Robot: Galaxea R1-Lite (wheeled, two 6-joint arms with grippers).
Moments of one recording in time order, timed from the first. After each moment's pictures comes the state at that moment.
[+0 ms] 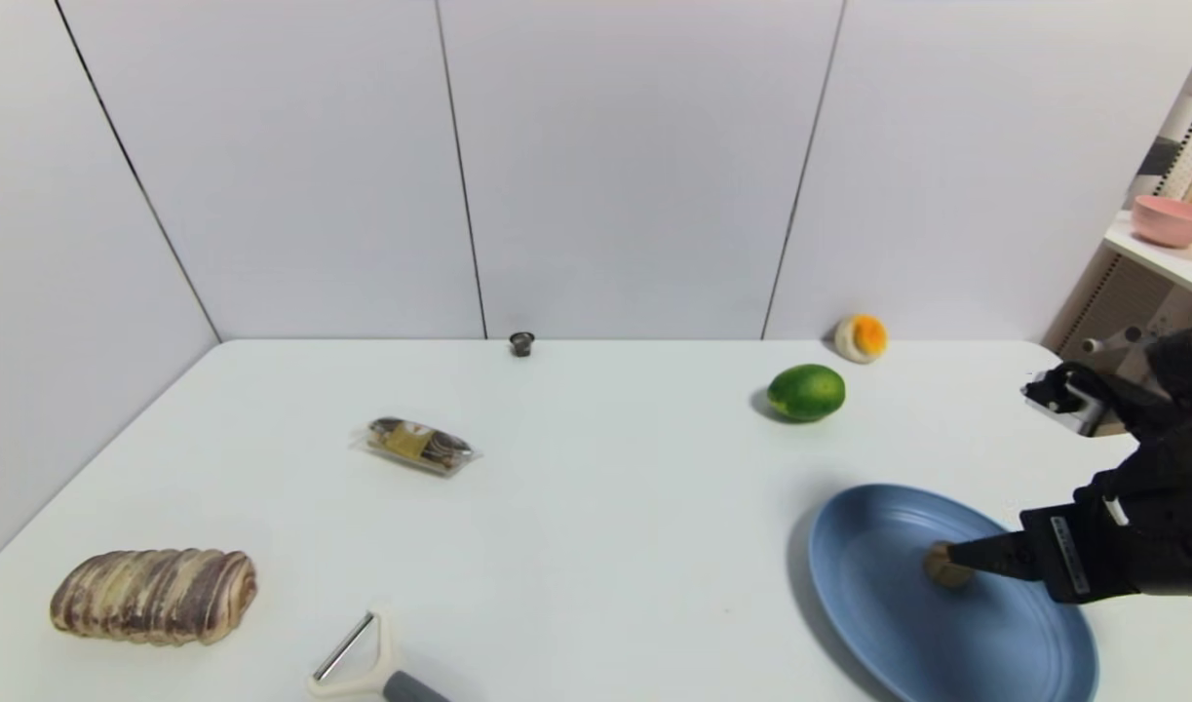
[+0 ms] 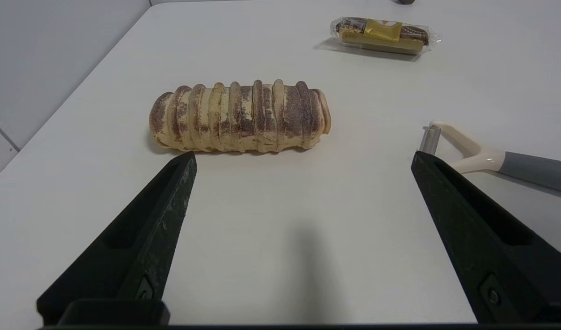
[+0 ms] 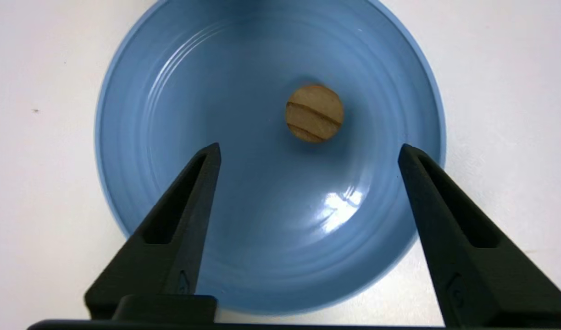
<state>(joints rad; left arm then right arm) 0.00 0.00 0.00 0.00 0.00 0.00 0.19 1.34 -0.78 0.34 0.04 0.04</state>
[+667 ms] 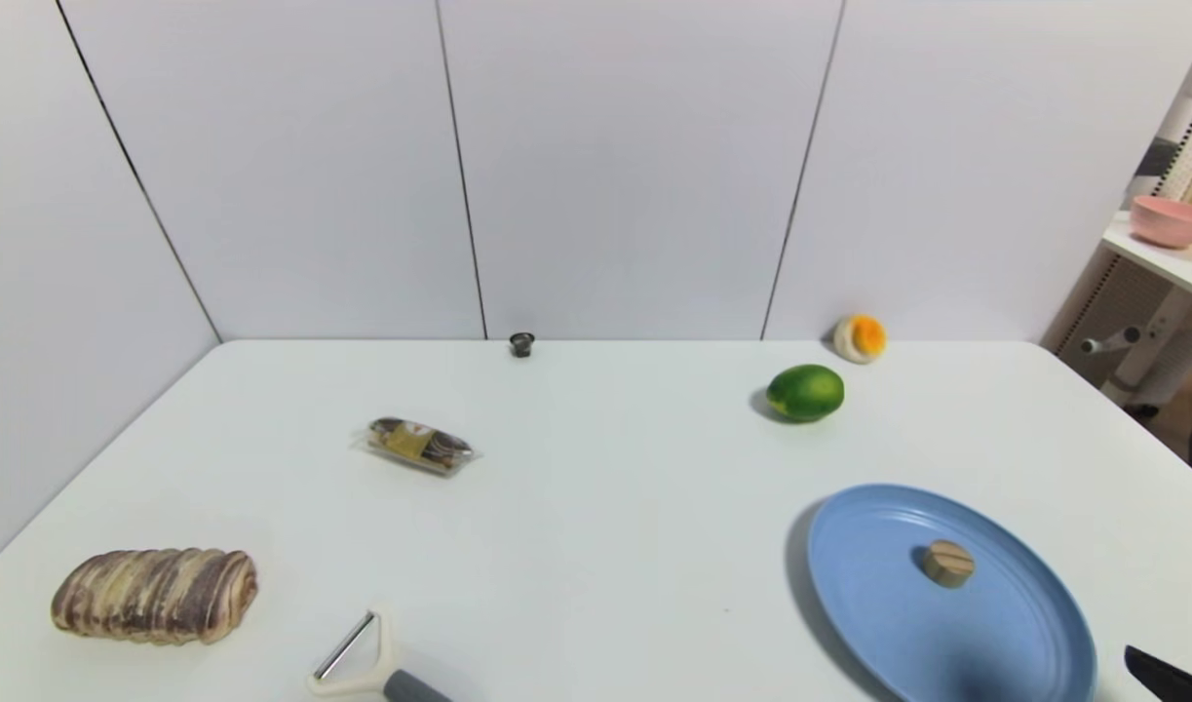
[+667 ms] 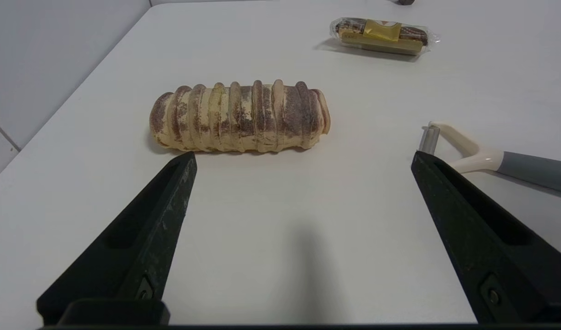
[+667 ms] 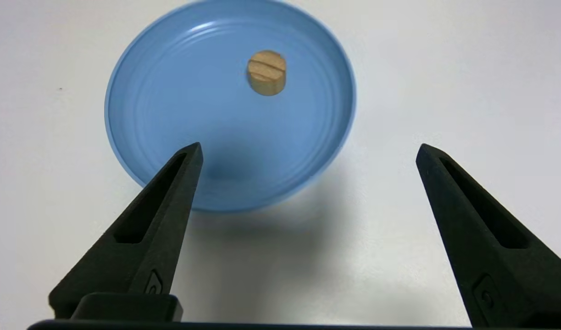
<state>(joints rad) 0.00 0.00 0.00 0.00 0.00 0.00 0.07 0.61 -0.32 0.11 0.03 -0.05</state>
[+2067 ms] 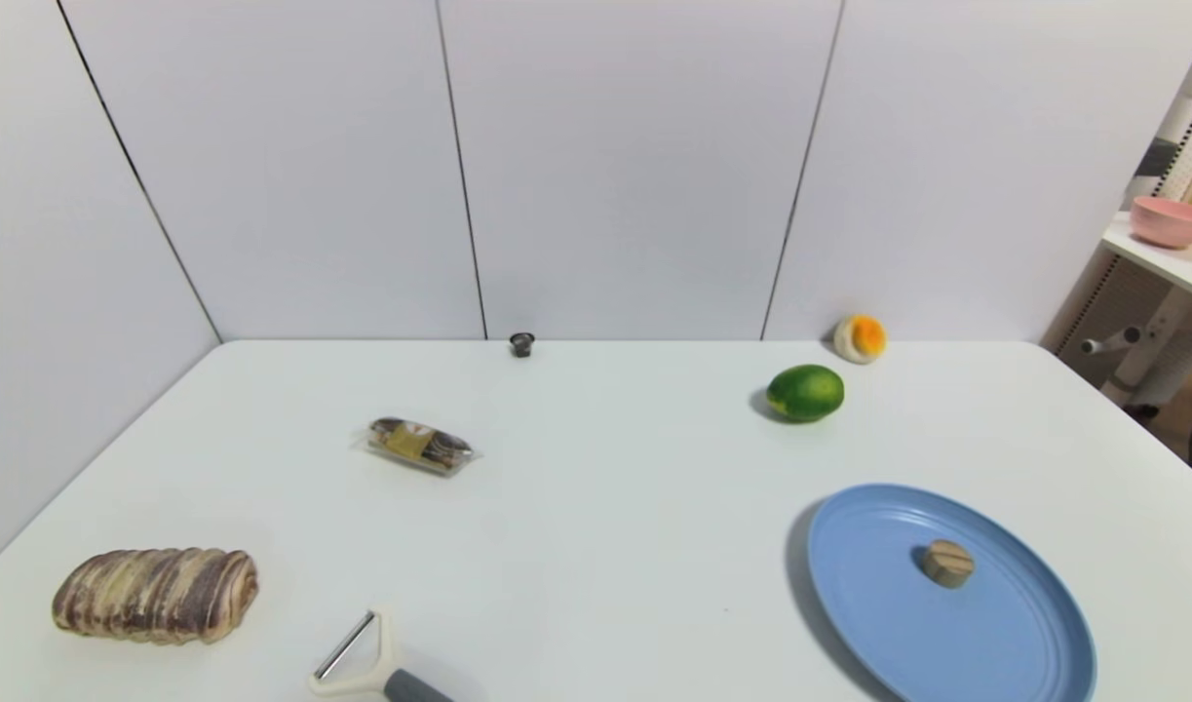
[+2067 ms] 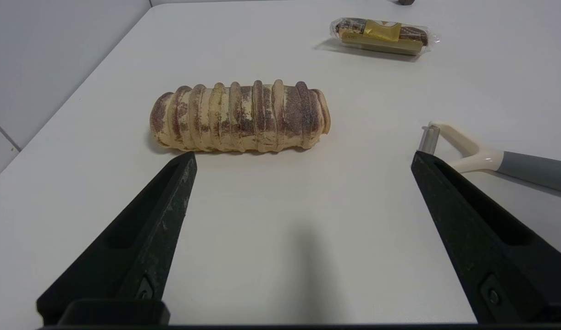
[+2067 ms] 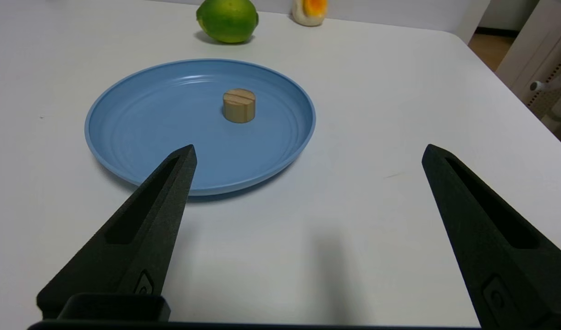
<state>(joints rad) 0.00 0.00 0.00 0.00 0.00 0.00 0.00 0.00 0.00 0.00 0.02 -0.09</state>
